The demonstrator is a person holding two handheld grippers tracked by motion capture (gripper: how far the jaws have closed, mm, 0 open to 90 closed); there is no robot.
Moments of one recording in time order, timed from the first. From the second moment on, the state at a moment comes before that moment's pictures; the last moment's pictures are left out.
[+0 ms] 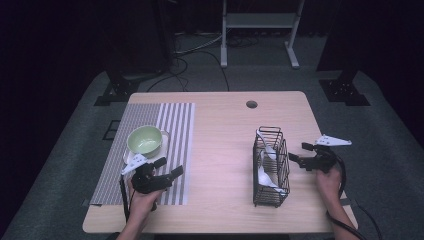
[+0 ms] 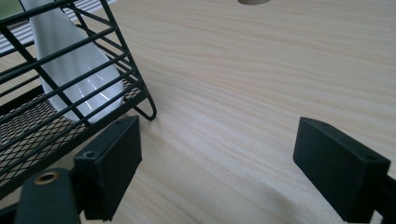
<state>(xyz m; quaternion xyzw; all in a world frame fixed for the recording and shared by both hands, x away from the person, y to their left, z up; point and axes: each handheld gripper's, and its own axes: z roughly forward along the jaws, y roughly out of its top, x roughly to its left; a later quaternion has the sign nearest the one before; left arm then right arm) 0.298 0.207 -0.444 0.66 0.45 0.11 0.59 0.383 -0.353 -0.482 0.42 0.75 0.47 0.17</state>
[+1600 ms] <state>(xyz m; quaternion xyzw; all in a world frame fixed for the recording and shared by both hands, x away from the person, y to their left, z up) 0.309 0.128 -0.403 0.72 0.37 0.05 0.59 0.382 -0.353 -0.481 0.42 0.75 0.48 0.17</state>
